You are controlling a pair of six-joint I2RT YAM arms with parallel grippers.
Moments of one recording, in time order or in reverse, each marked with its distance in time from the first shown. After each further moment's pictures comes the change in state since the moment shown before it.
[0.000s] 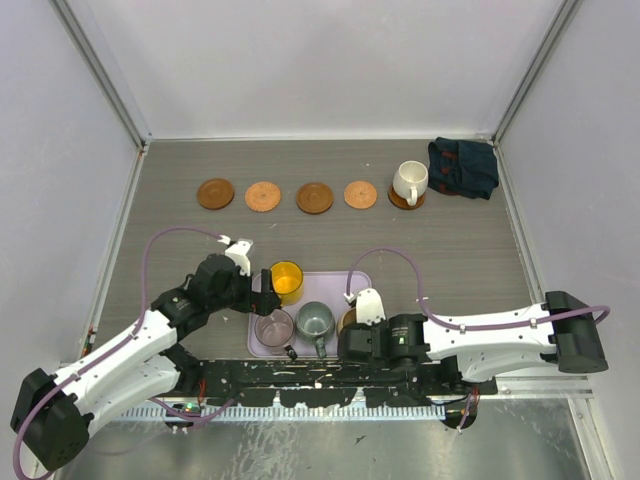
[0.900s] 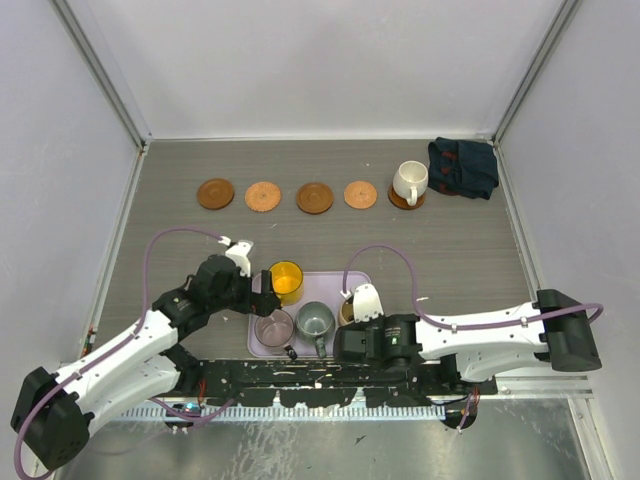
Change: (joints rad) left arm 0.000 0.011 -0.012 0.007 -0.008 0.005; right arm 0.004 0.045 -0.002 0.021 0.126 -0.011
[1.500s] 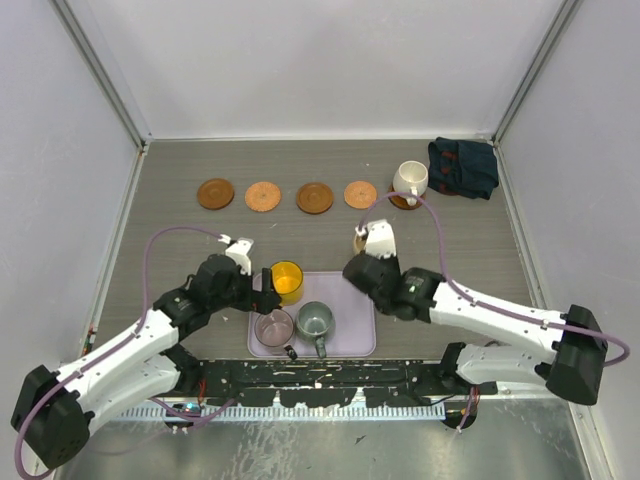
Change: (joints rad) left arm 0.000 -0.002 -0.004 0.032 -0.021 0.008; right arm -0.397 -0.062 0.114 0.170 0.224 -0.432
